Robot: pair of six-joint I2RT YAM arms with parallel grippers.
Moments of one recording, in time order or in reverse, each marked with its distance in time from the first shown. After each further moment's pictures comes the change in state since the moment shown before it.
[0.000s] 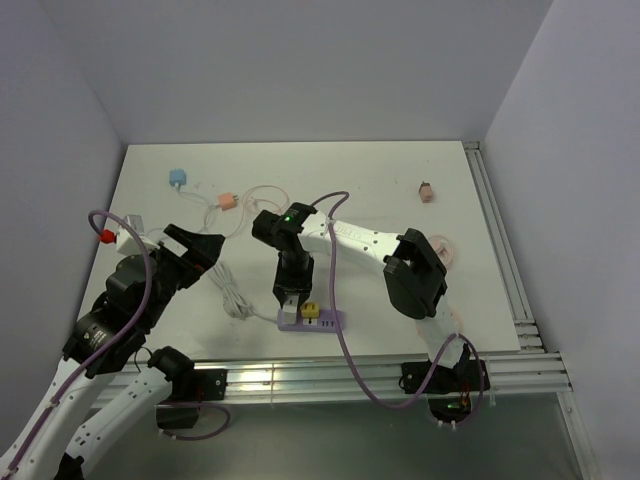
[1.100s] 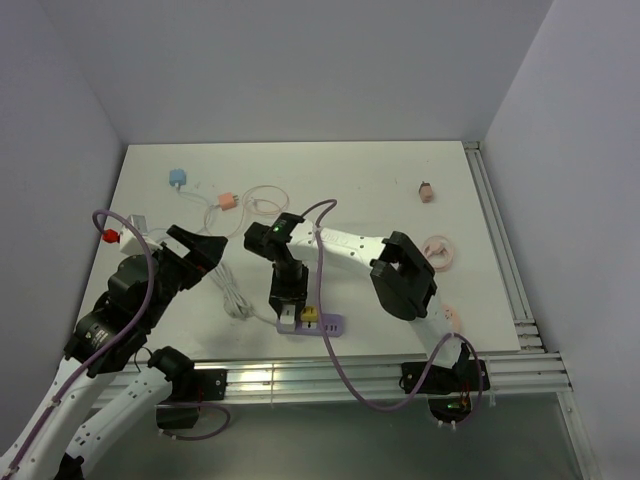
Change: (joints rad) left arm 0.000 0.000 -0.011 0.003 0.027 0.003; right arm 0.045 0.078 0.021 -0.014 -0.004 -0.003
